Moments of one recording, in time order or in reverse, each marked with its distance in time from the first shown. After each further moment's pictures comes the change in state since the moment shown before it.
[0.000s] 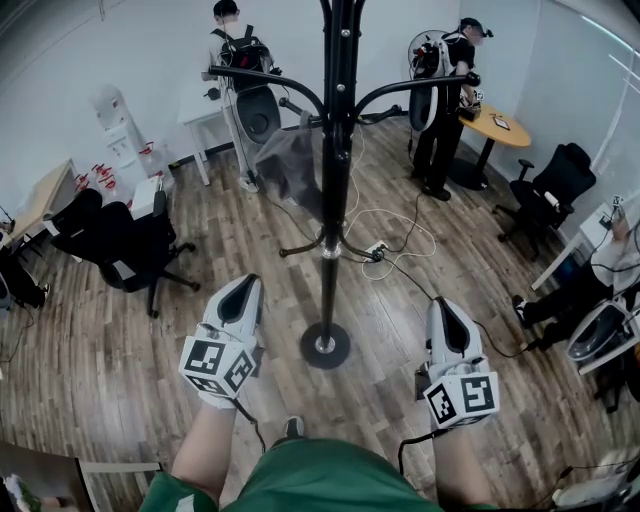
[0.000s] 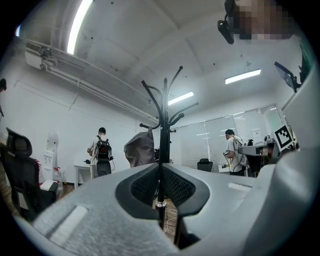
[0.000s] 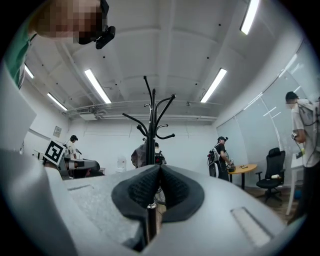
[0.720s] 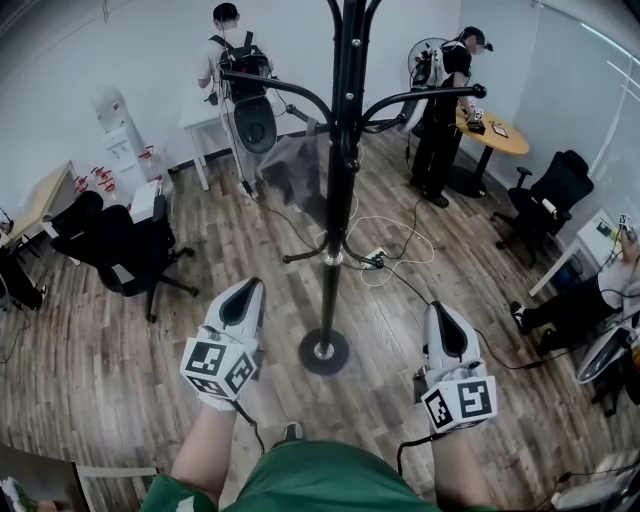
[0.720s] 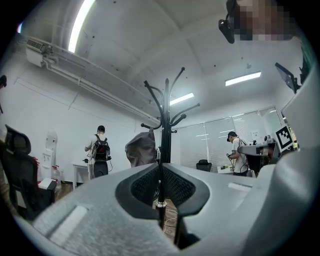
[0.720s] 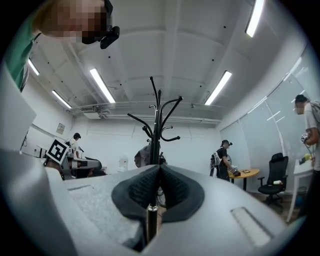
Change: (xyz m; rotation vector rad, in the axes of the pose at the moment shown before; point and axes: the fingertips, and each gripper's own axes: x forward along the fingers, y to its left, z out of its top) left arm -0.001 0.009 0.000 -0.013 -0.004 -0.015; right arm 0.005 0.018 0.007 -0.044 -0.017 0.026
